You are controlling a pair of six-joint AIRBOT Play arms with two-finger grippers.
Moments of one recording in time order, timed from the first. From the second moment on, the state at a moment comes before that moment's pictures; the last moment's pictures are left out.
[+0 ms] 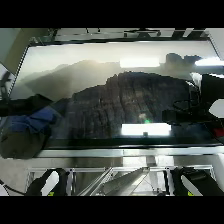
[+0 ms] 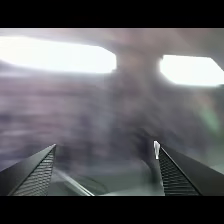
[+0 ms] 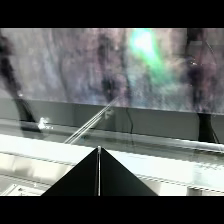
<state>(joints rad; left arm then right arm) 0.50 -0.99 1.08 0.95 -1.39 -1.27 0.14 -0.85 0.94 -1.23 1.40 1.76</state>
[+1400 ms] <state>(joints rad) 0.78 -1.58 1.46 0.96 -1.44 -1.22 0.14 -0.85 0.94 -1.23 1.33 1.76</state>
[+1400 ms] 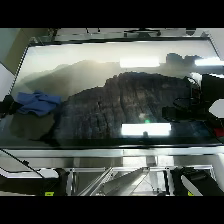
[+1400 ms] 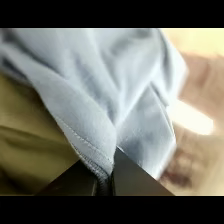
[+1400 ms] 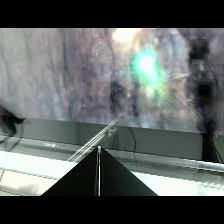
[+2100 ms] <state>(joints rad) 0.73 -1.59 1.45 1.12 -1.44 -1.26 0.14 -0.85 0.94 -1.23 1.32 1.76</state>
